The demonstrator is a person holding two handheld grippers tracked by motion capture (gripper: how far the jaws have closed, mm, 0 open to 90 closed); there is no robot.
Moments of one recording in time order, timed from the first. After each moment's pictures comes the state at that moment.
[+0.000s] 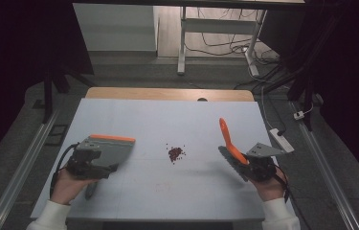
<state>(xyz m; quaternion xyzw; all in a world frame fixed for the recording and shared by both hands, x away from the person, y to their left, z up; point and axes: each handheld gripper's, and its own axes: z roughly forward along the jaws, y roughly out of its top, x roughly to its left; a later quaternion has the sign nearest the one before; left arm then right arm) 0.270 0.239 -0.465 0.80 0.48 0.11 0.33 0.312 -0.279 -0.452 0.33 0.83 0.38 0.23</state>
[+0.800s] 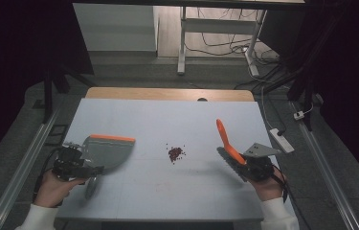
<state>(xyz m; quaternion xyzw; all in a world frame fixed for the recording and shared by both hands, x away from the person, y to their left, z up) 0.266 0.269 -0.471 0.76 0.59 0.06 0.26 0.313 -0.274 -0.454 0.32 0.84 0.37 0.23</state>
